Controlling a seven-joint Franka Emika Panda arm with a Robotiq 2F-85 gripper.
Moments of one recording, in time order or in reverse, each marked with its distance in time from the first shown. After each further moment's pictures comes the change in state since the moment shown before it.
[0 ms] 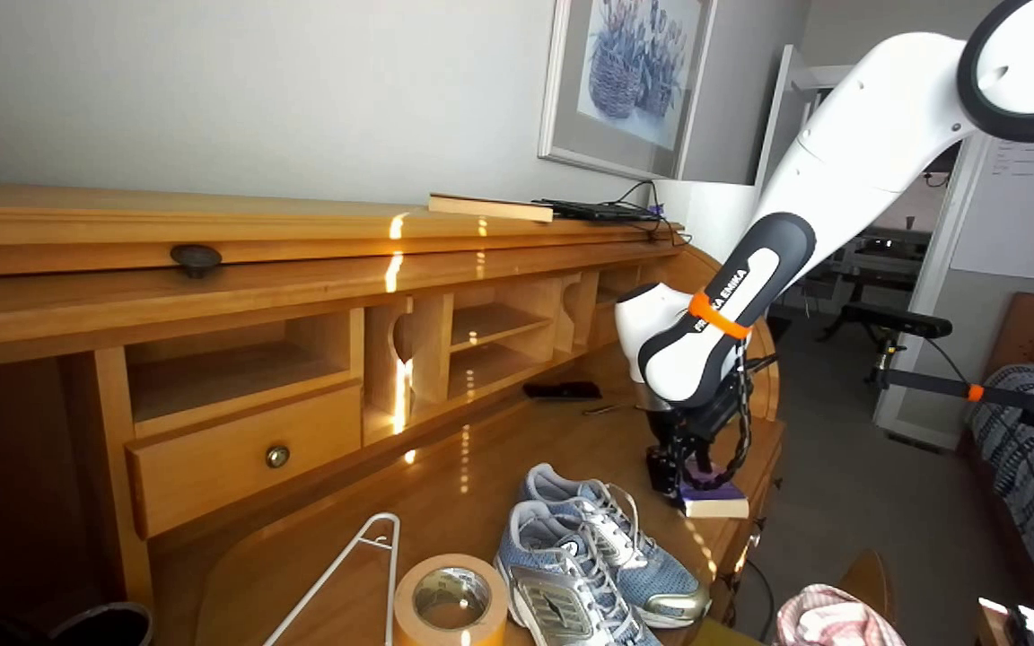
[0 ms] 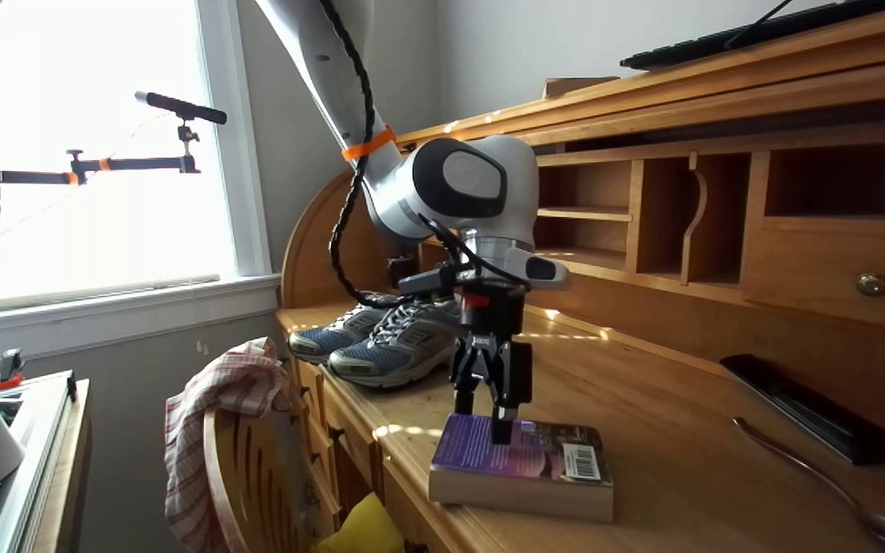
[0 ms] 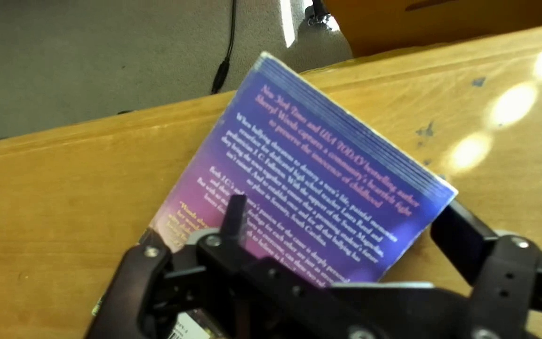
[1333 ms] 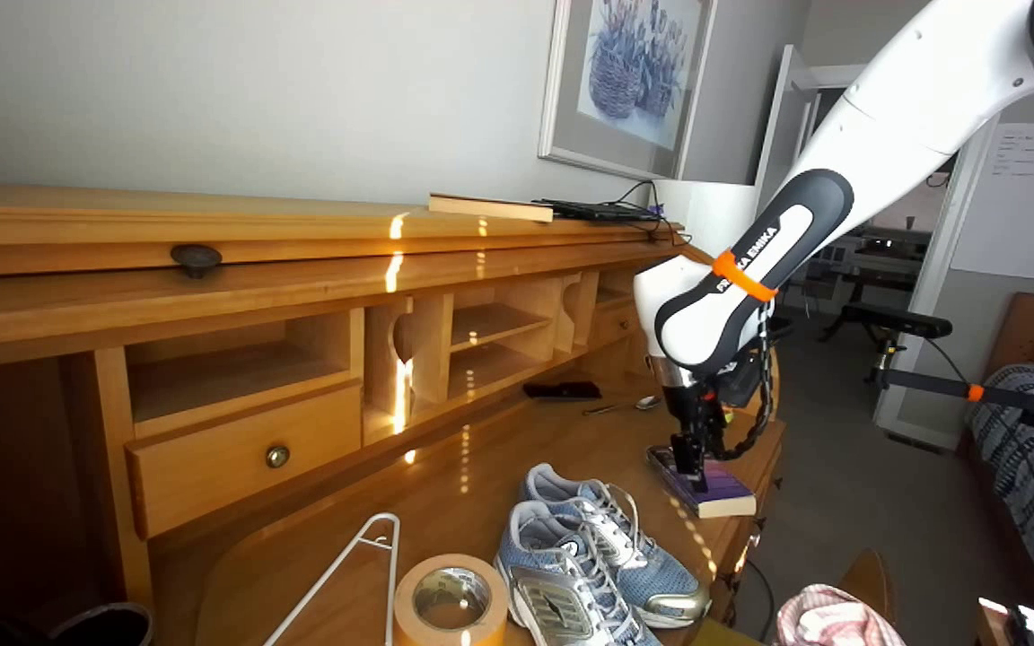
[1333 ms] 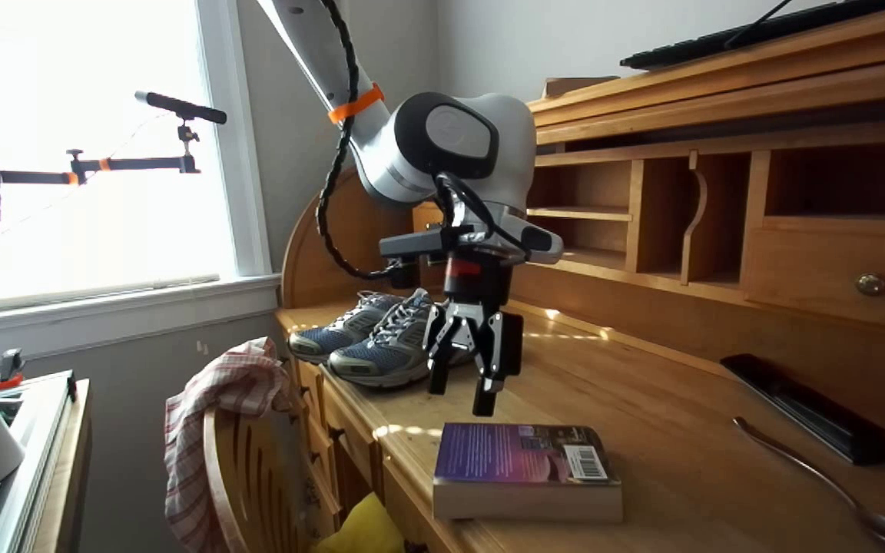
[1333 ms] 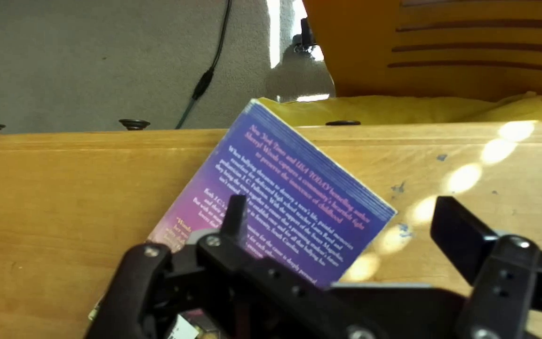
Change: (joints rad) arm -0.054 -0.135 0.037 -0.076 0.027 -0.081 -0.221
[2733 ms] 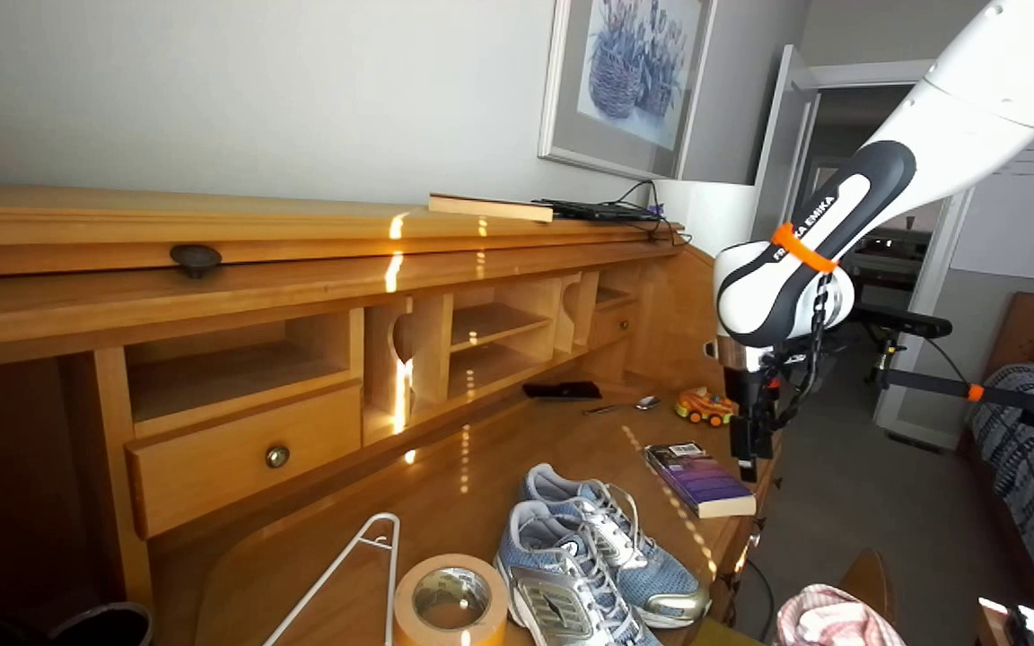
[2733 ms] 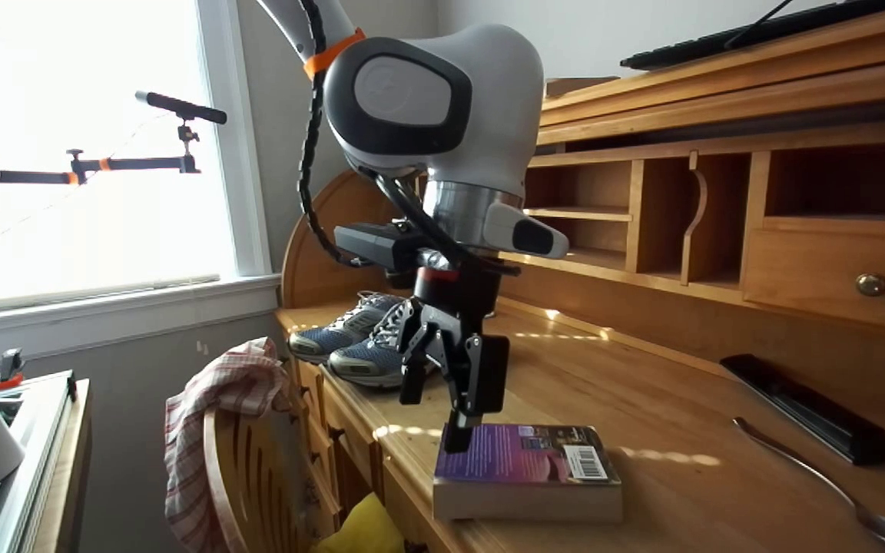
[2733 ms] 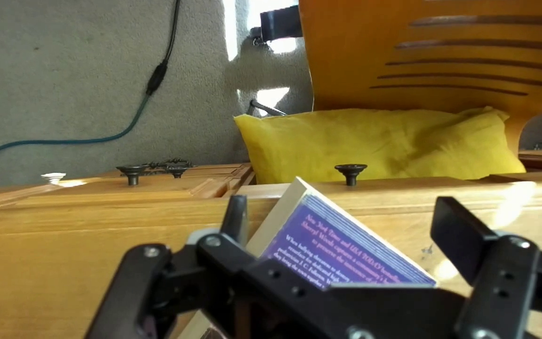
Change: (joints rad) arm -0.171 -0.141 -0.004 -0.168 0.154 0.096 -0.268
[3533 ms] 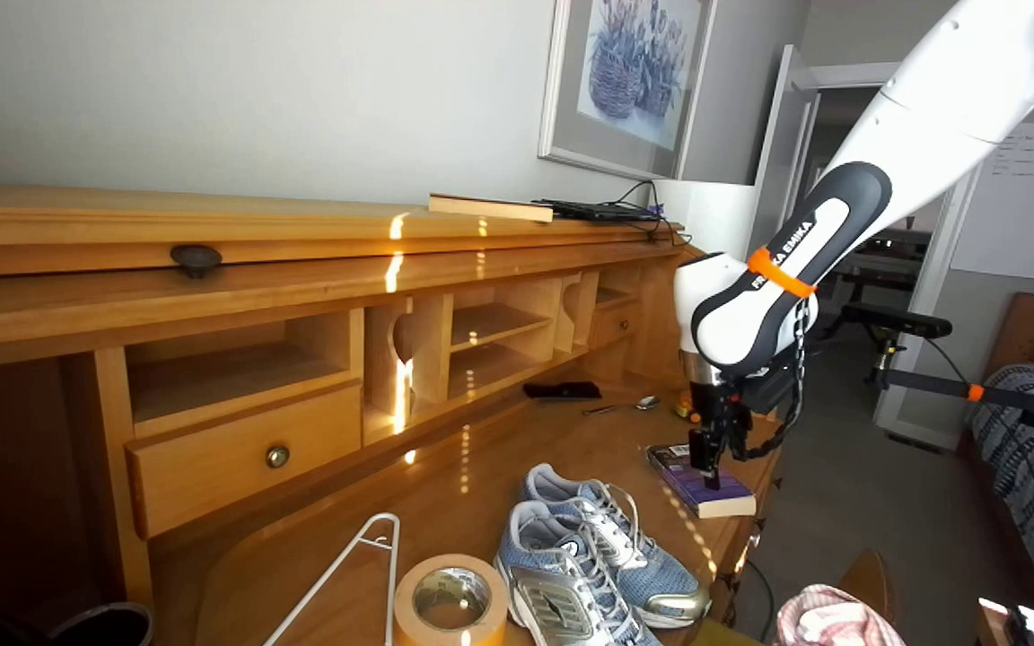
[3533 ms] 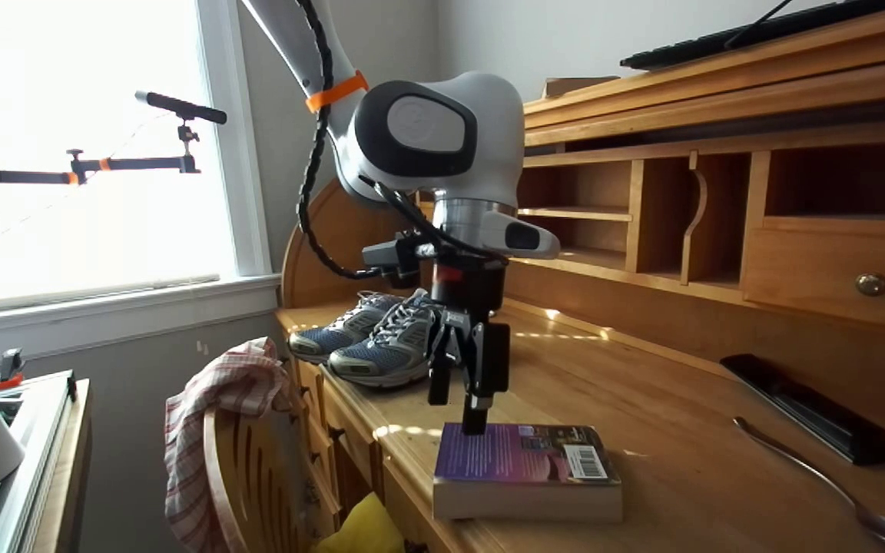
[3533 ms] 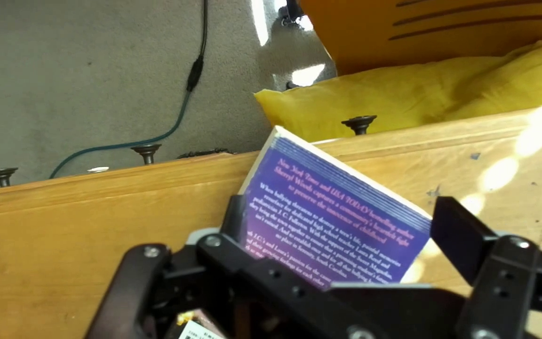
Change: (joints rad) arm 0.132 0.072 -0.027 0.041 -0.130 0.063 0.354
